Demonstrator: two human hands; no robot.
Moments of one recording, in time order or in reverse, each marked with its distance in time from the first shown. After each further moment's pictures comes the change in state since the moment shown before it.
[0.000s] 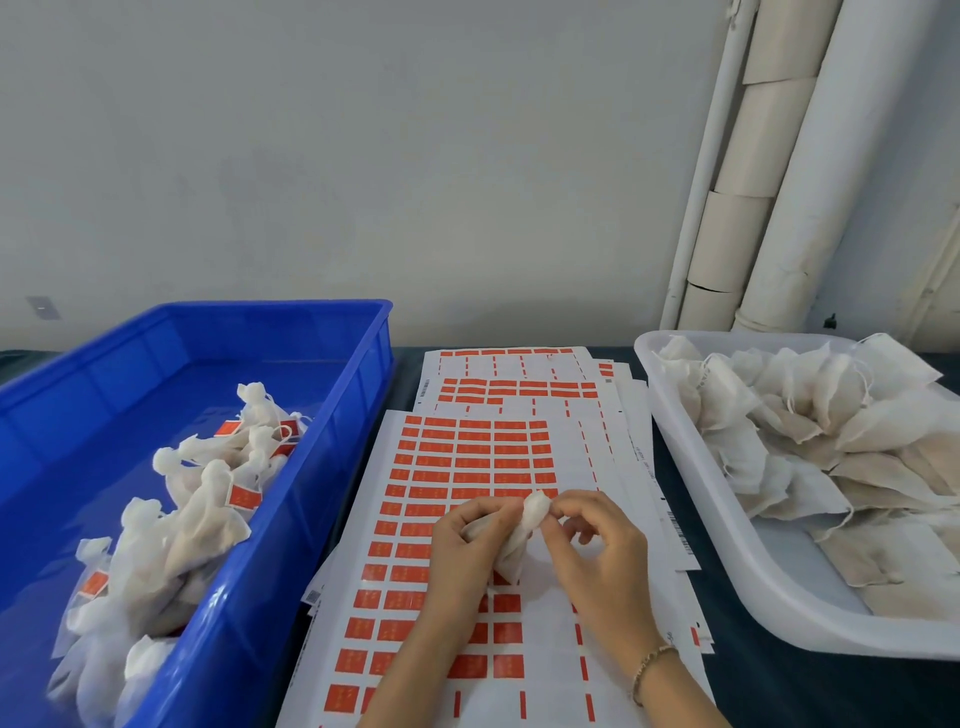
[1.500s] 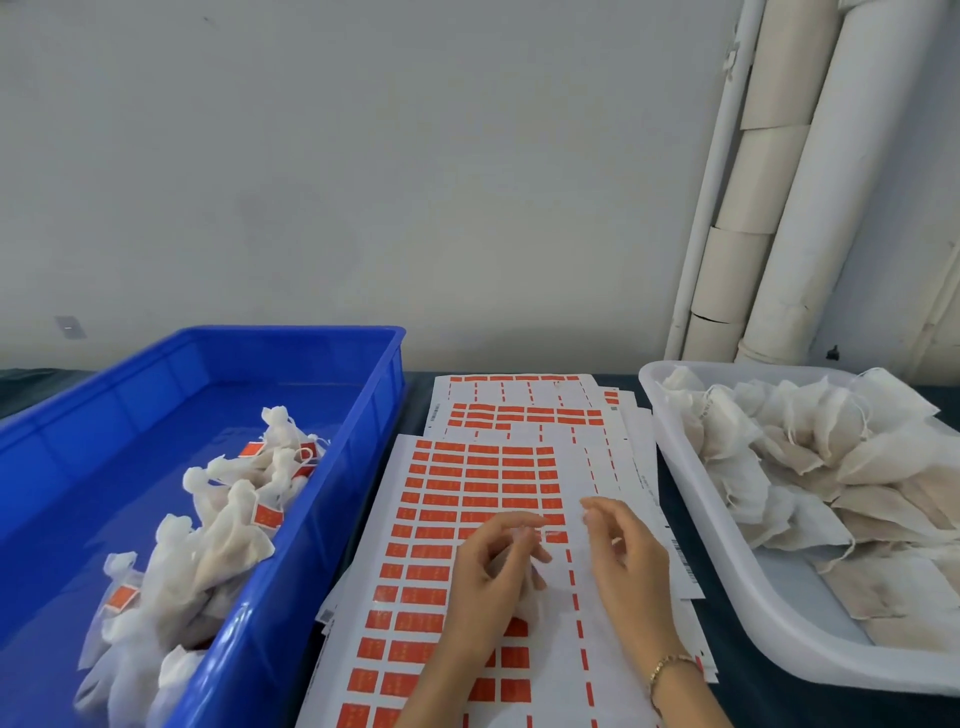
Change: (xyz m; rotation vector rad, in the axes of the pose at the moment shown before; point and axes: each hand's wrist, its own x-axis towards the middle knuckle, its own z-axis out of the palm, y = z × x) left_hand -0.006 0.001 0.004 0.067 -0.087 0.241; right_hand 0.017 0.017 -0.010 -0.130 -0.023 0.202
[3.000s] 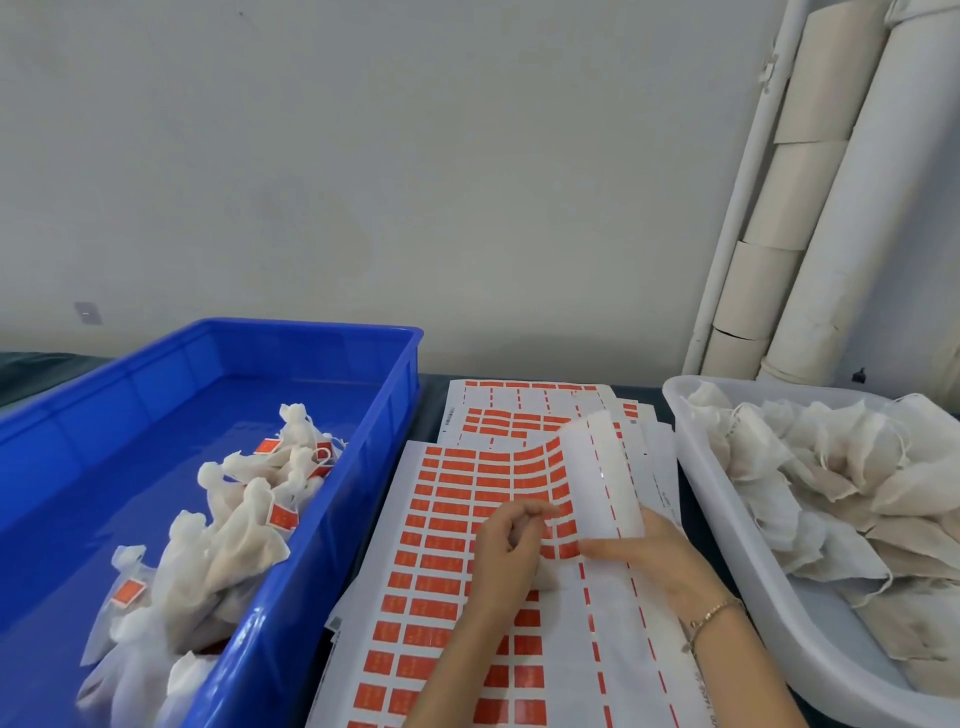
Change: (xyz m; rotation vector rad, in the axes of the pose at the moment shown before) left_hand 0.041 -0.015 0.008 0.107 0.077 -0.130; right_hand 0.053 -0.015 -0.019 0.065 -0.493 0.470
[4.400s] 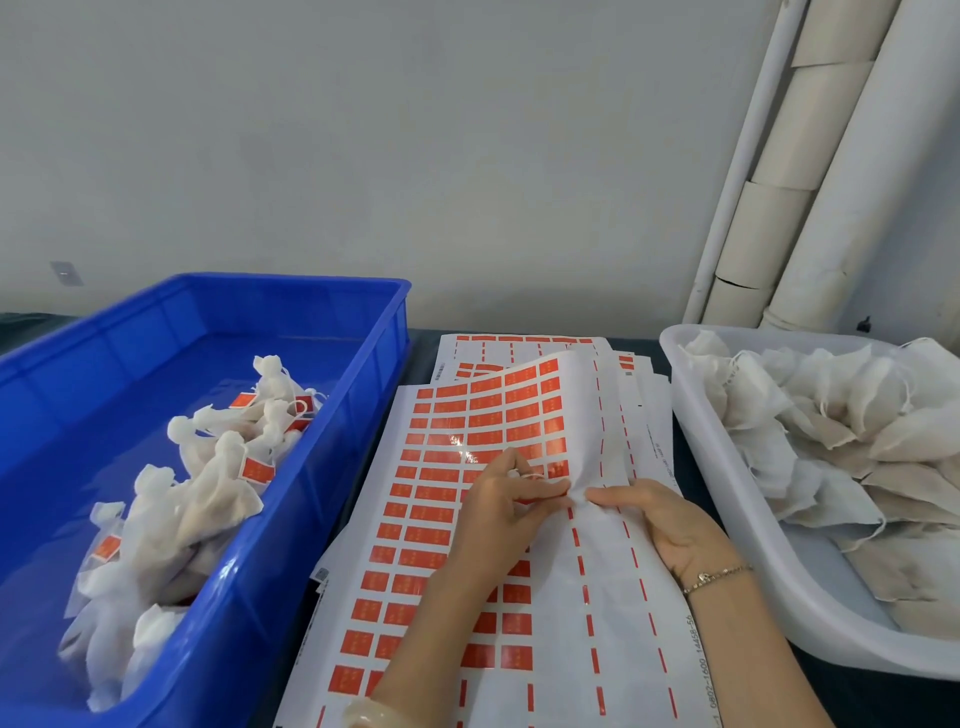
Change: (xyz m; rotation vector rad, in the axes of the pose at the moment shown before) left_hand 0.000 -0.006 -0.003 0.409 -0.096 0.273; right_hand 0.006 0.018 -0.012 0.477 -0.198 0.110
